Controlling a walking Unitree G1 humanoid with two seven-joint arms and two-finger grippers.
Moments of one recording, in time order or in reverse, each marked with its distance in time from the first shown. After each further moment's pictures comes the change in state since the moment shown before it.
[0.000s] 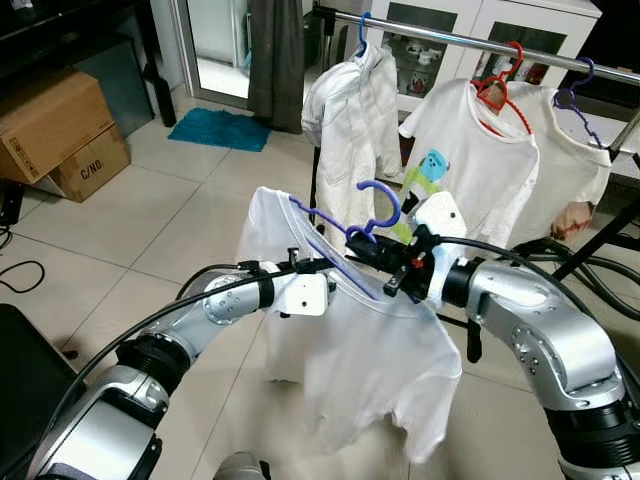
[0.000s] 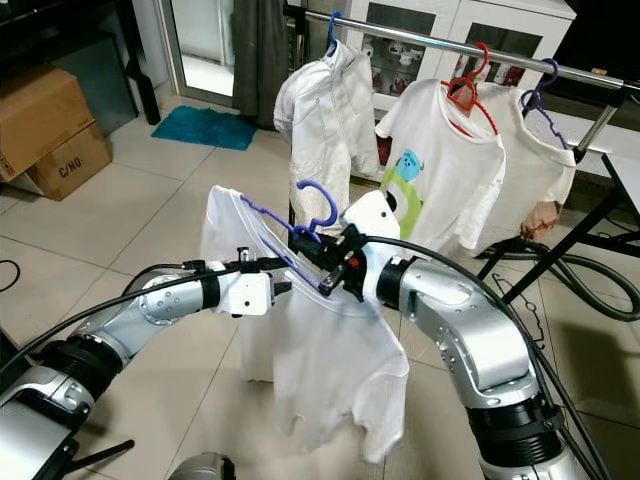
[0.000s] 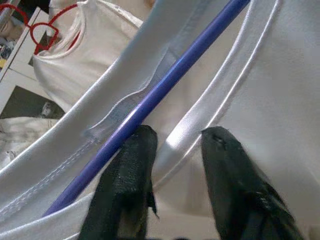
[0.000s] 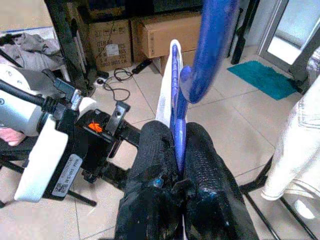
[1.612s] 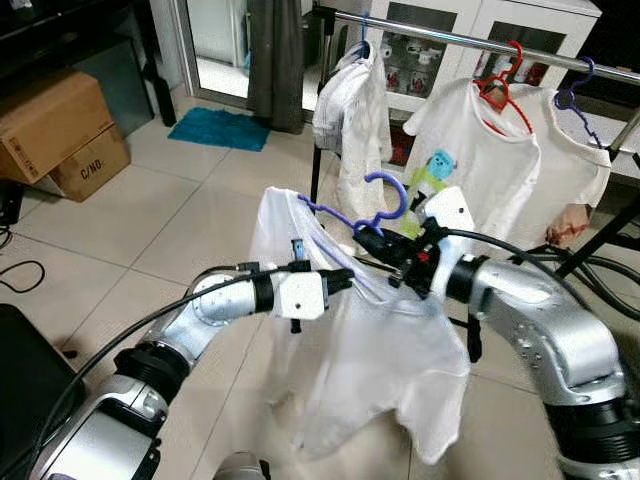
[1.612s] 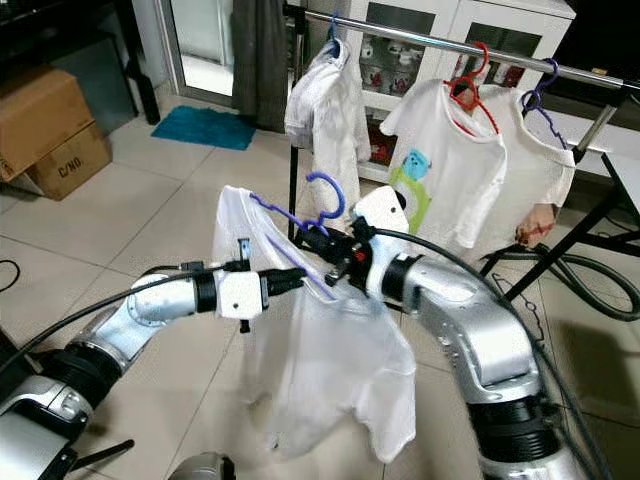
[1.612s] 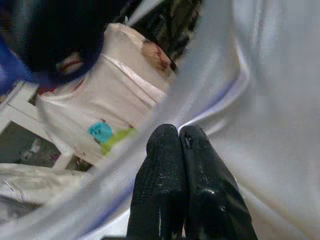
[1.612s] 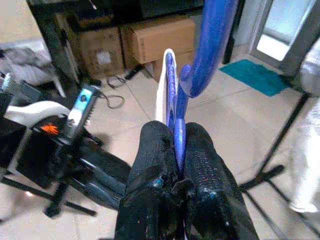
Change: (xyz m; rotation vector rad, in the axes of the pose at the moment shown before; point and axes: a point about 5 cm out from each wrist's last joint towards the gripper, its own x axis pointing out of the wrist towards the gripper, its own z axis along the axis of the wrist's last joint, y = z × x) left arm -0.007 0.006 0.024 -0.088 -0.248 0.013; right arm 0.005 -0.002 0.000 0.069 -0.023 -0.040
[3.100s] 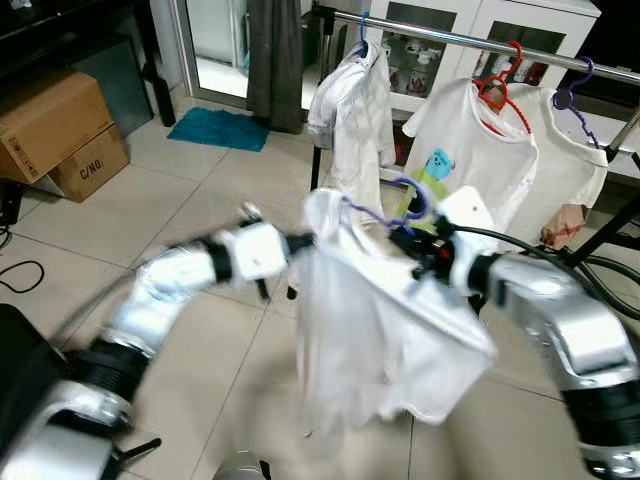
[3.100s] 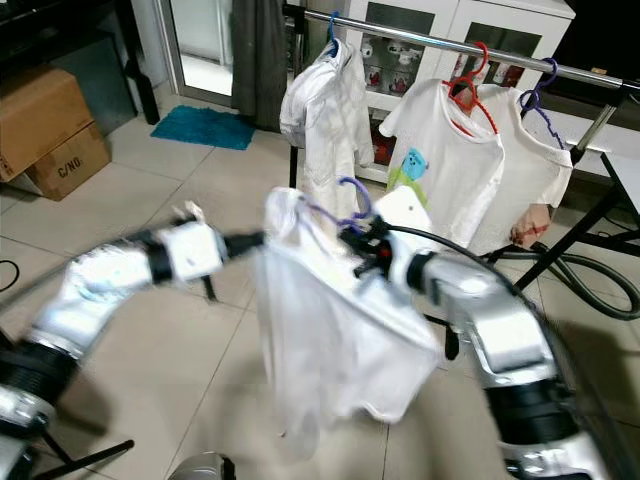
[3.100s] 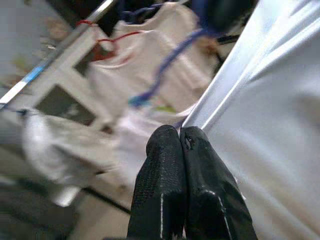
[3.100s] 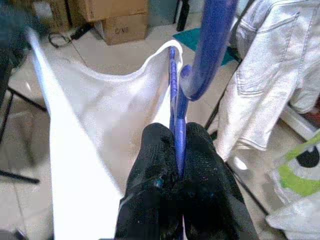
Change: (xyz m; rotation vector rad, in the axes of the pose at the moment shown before) left arm -0.055 0.048 -0.004 -0.071 0.125 0.183; right arm -0.021 -0.042 -0.011 -0.162 0.163 -0.180
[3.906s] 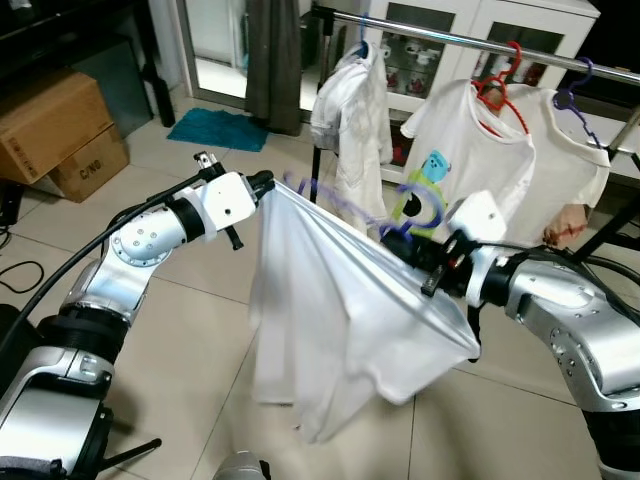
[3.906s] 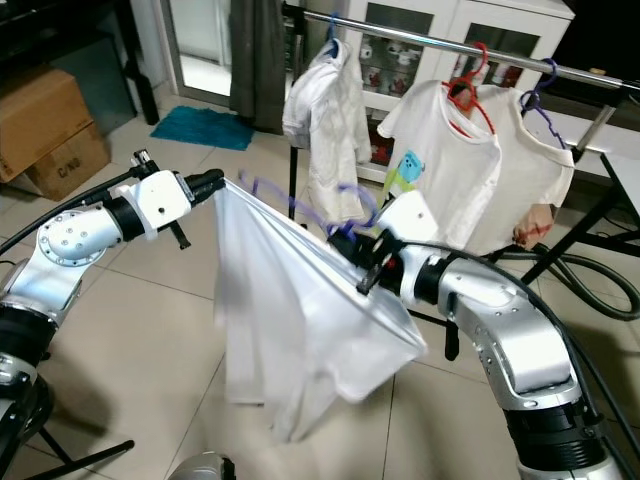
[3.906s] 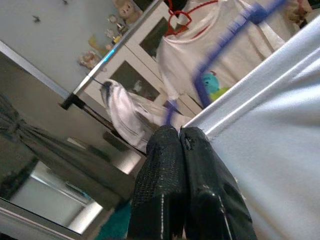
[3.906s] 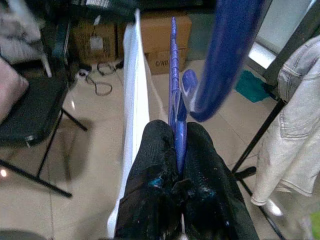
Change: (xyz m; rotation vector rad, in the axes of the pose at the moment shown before) left arm -0.013 0.038 -0.012 0.052 0.106 0.222; right arm -0.016 0.015 0.013 0.032 -0.147 0.143
